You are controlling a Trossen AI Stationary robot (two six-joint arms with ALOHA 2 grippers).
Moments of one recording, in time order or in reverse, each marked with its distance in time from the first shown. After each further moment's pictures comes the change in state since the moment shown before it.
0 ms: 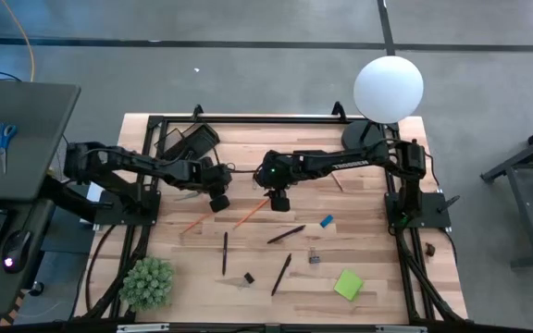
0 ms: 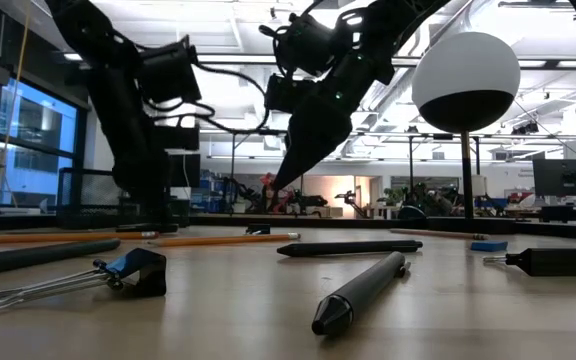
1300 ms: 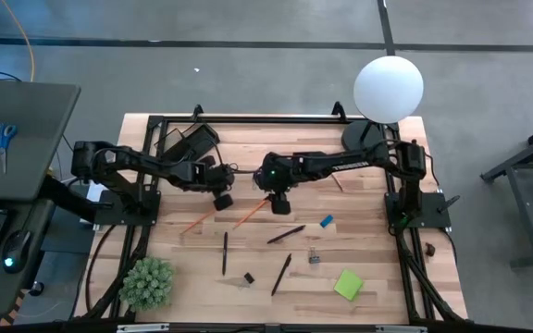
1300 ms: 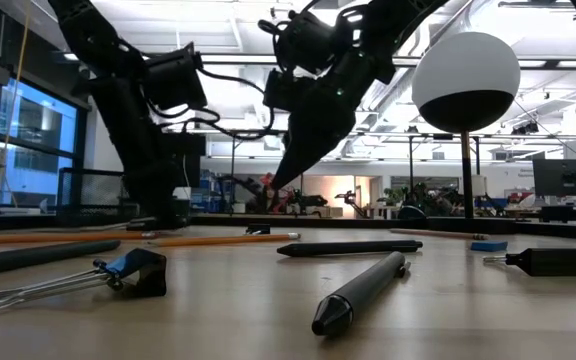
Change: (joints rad) left arm 0.000 0.046 0.005 0.082 -0.048 0.015; right arm 0.019 0.000 0.000 -0.006 -0.059 0.016
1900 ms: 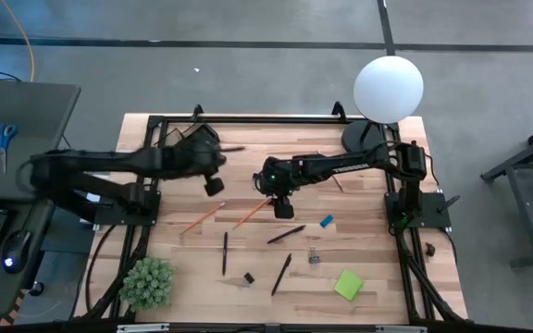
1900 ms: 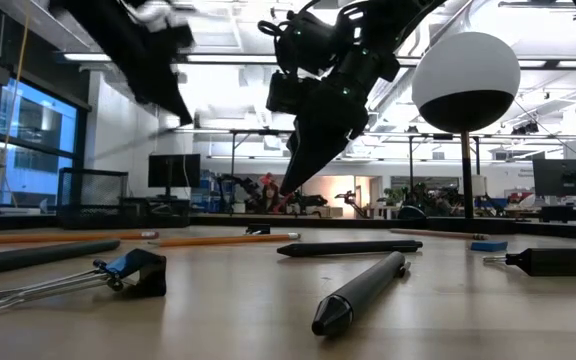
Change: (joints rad) left arm 0.000 -0.488 0.133 -0.212 -0.056 0.129; right arm 0.019 0.000 0.000 -0.065 -0.001 0.013
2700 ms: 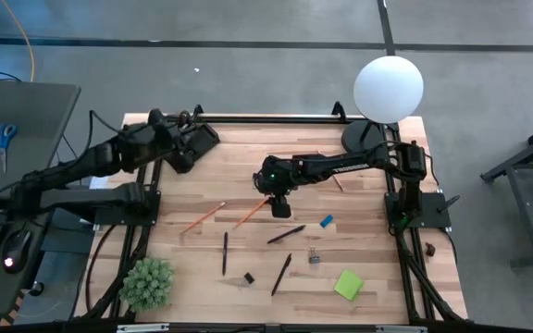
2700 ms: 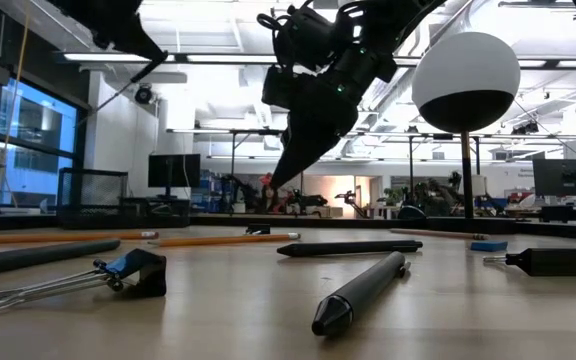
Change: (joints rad) left arm 0.233 -0.366 0.000 0.020 0.021 0.224; right arm 0.000 0.000 0.000 0.071 -0.002 -0.002
